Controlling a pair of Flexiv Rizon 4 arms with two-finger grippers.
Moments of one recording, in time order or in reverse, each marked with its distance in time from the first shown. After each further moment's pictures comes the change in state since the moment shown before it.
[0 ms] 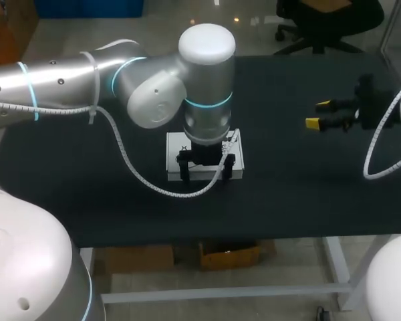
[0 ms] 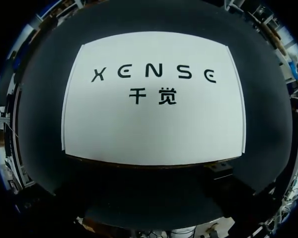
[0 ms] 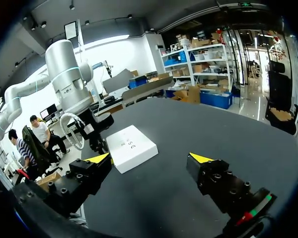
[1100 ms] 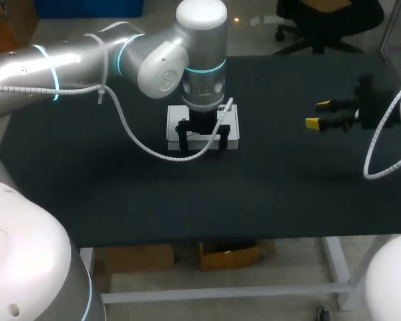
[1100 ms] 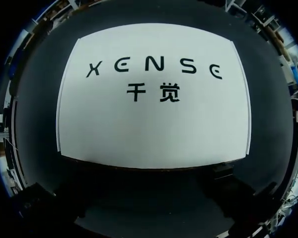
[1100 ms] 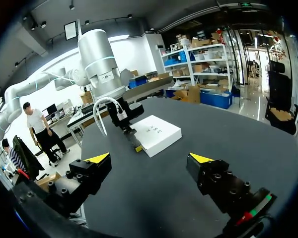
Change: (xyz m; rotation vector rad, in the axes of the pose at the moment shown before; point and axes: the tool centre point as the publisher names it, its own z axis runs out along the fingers) left arm -0.002 -0.108 0.015 -0.016 0.004 0.014; right arm 0.000 0.000 0.000 0.001 -0.001 0.000
